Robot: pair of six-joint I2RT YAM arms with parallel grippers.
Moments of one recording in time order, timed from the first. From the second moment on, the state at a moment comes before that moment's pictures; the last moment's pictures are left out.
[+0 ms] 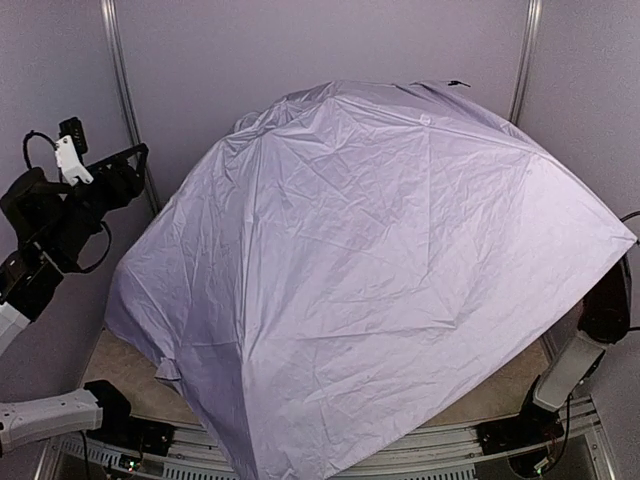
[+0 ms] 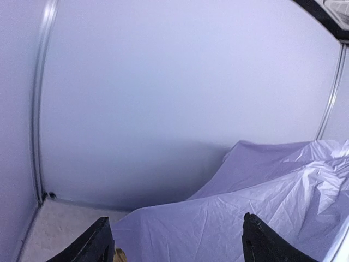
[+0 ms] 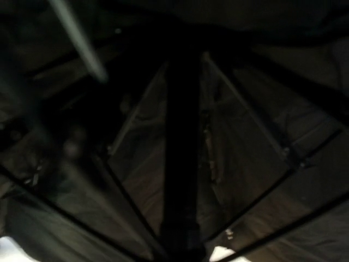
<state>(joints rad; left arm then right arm) -0.51 0.79 0.95 -0.03 -0.31 -0.22 0.85 1.64 1.34 0.55 -0.43 -0.02</state>
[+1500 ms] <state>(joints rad) -0.73 0.71 0.74 0.21 -0.16 -0.13 0.89 1.66 0.94 1.12 -0.28 -0.22</state>
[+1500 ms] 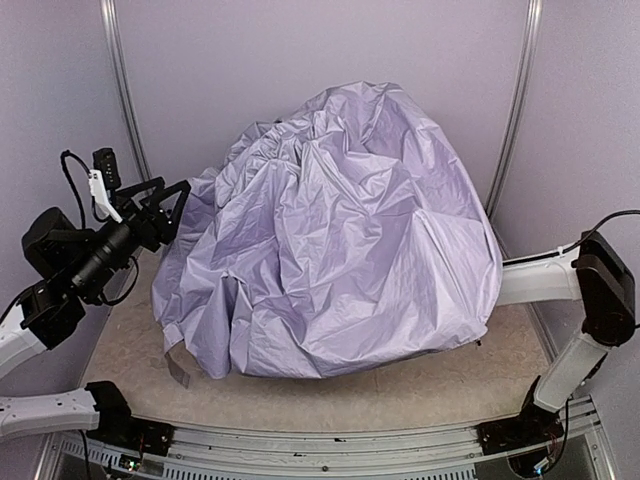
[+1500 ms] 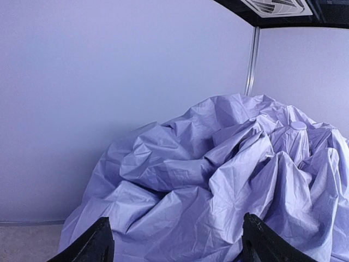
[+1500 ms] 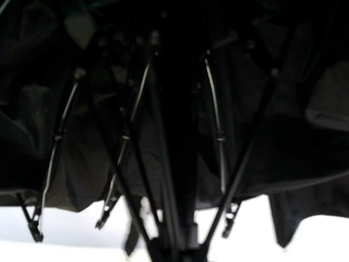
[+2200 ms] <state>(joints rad) -0.86 0.90 0.79 0.24 0.13 -0.04 0.91 1.37 1.09 0.19 -0.21 -0.57</state>
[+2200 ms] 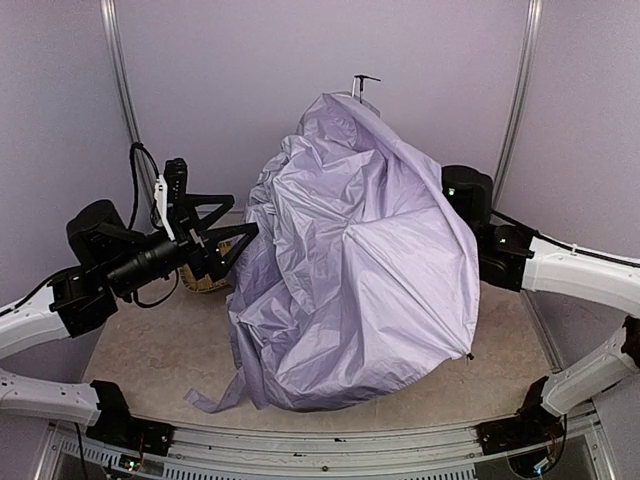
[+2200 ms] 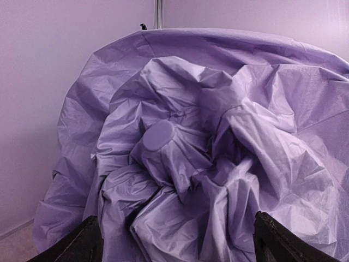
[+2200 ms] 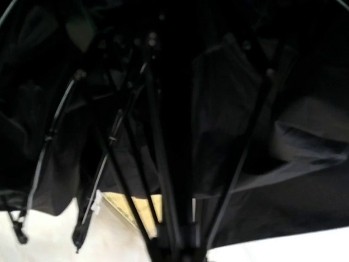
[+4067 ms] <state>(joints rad) -1.00 1.03 0.87 0.18 -0.24 0.02 0.84 1.29 0.65 0.46 -0.31 -0.35</state>
